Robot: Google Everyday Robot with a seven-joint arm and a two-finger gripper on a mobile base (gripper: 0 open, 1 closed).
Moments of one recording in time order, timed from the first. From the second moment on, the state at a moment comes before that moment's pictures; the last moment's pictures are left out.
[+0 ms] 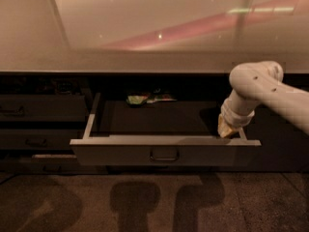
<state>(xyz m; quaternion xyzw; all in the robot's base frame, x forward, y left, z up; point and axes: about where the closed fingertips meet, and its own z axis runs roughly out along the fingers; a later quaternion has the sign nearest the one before) 0.591 -0.270 0.633 -0.80 0.60 -0.02 0.05</state>
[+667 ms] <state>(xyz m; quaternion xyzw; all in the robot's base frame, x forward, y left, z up) 0.560 -0.257 0.636 -0.82 0.57 -0.04 0.07</state>
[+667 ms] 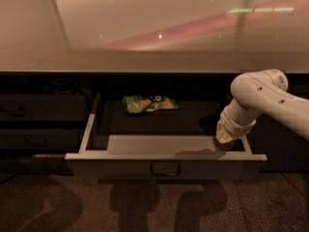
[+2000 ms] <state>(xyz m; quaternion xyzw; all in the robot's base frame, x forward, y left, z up) 0.551 -0.271 0.630 -0.80 0.60 -0.06 0.05</state>
